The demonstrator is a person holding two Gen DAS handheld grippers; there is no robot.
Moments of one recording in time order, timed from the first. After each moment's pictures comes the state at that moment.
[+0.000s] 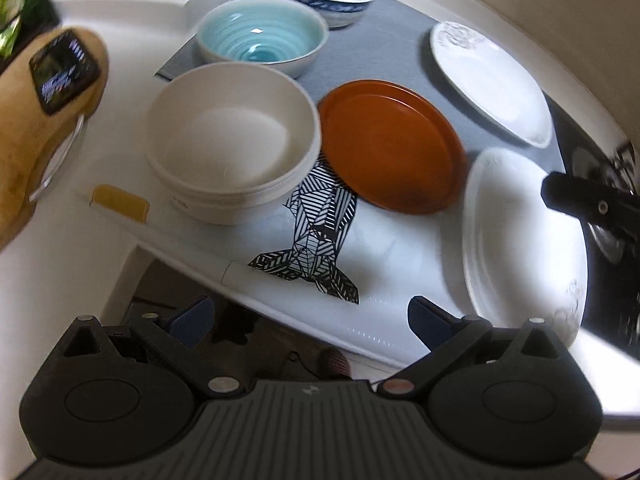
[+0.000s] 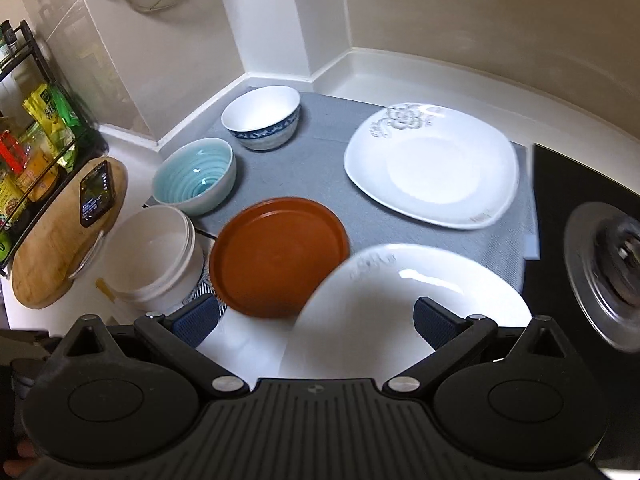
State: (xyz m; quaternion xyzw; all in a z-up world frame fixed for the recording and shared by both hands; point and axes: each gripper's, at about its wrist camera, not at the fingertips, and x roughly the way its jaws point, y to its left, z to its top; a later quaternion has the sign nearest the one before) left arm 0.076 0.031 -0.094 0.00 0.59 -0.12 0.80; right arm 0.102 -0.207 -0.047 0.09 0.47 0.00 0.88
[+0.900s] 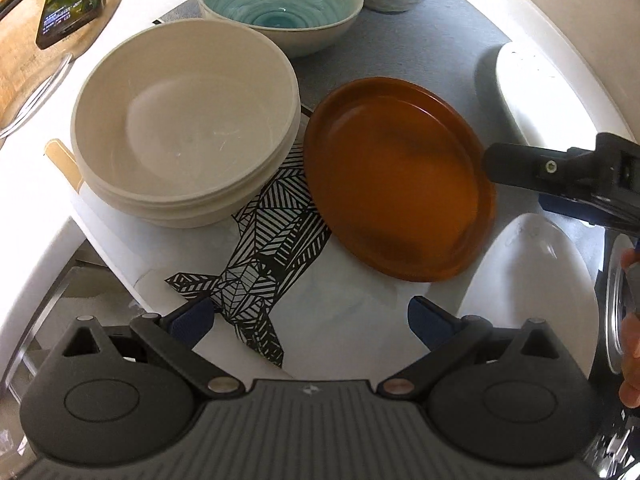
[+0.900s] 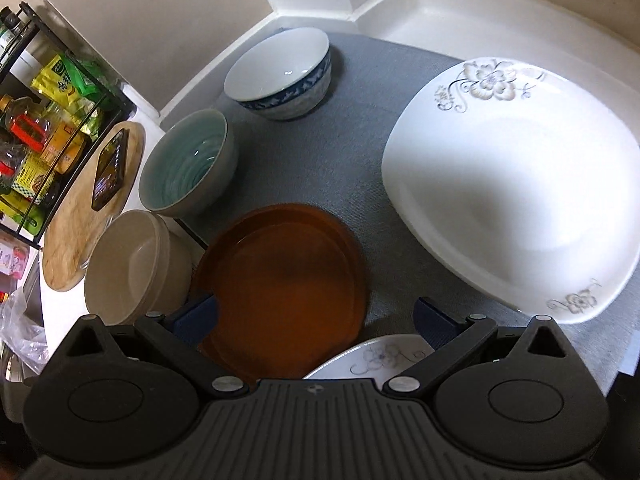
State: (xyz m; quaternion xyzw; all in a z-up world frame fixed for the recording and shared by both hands) left arm 0.115 -0.019 -0.131 -0.08 0.62 -0.01 0.78; right arm 0.225 -0.253 -0.118 0.12 0.56 0.14 0.81
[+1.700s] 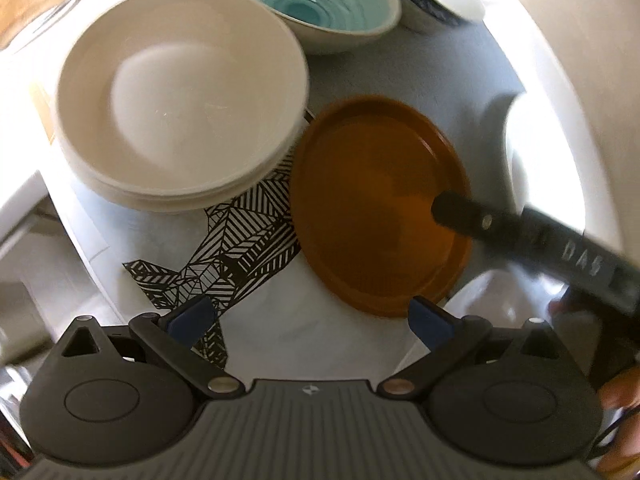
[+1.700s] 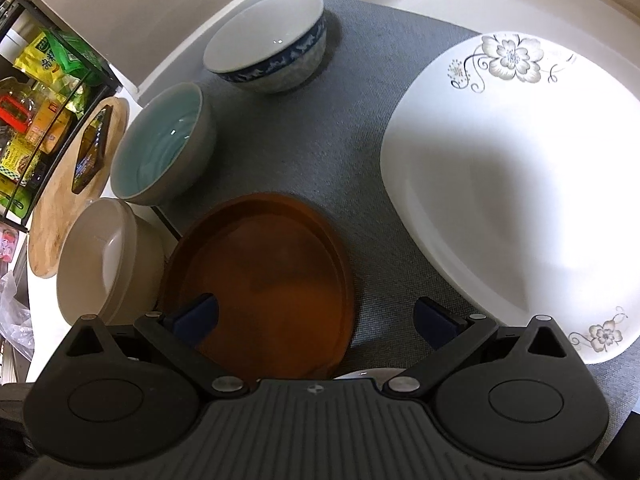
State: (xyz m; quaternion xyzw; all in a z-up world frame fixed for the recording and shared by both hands) left arm 0.135 -0.008 -0.138 -0.22 0.63 0.01 0.74; right arm 0.250 -0.248 -0.149 0.11 0.59 0.14 0.79
